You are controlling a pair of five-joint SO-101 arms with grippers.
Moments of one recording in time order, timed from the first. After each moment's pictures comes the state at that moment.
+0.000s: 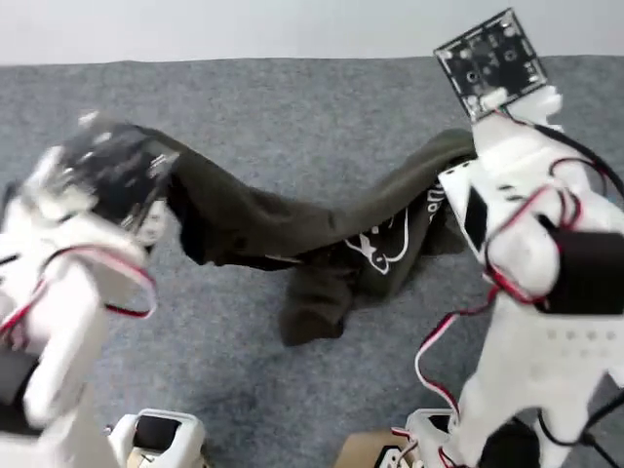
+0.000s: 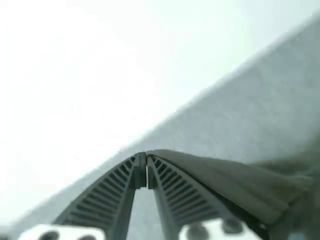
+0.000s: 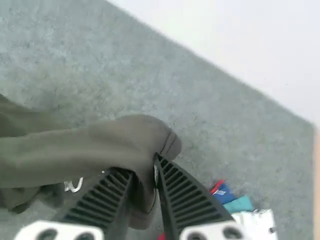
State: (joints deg) left arm 2.5 -40.8 -14.5 86.3 -22.0; right arm -2.3 -21.6 -35.1 100.6 28.4
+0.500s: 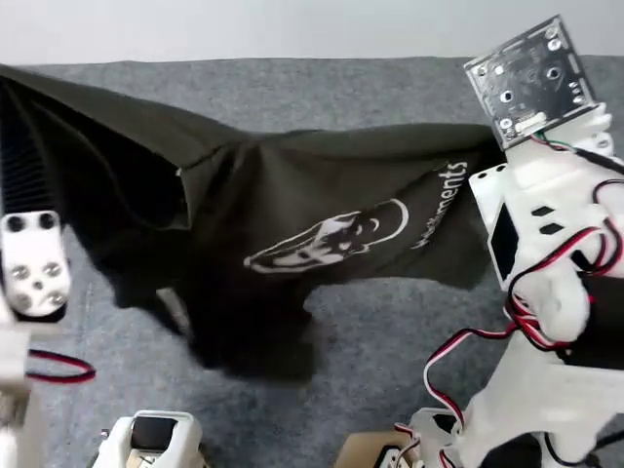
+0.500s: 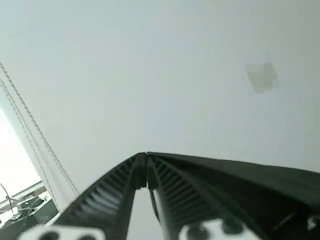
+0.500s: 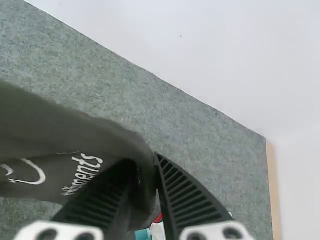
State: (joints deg) left arm -1.5 -44.1 -29.4 70.9 -22.0; right arm 2.4 -23.0 -40.6 100.6 32.0
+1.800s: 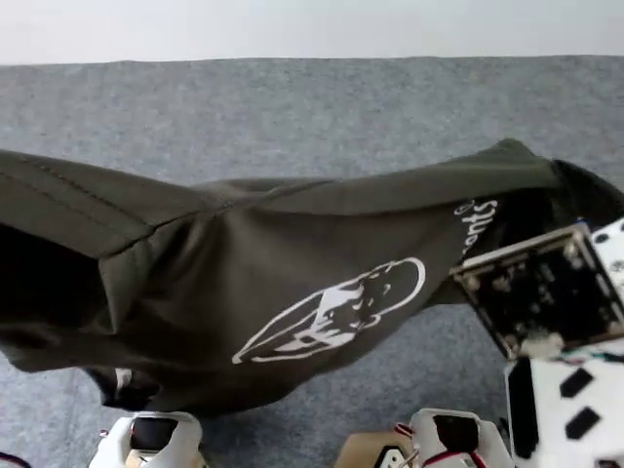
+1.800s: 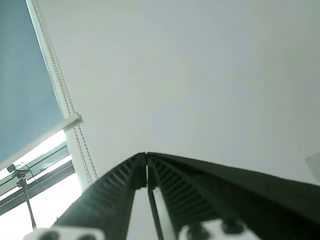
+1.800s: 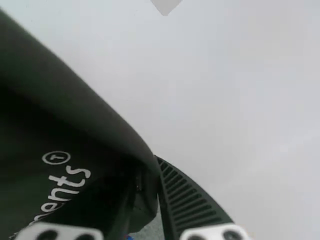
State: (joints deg) left arm -1.6 -37.3 -56.2 70.0 -25.8; right arm 2.4 -39.6 -42.9 97.9 41.1
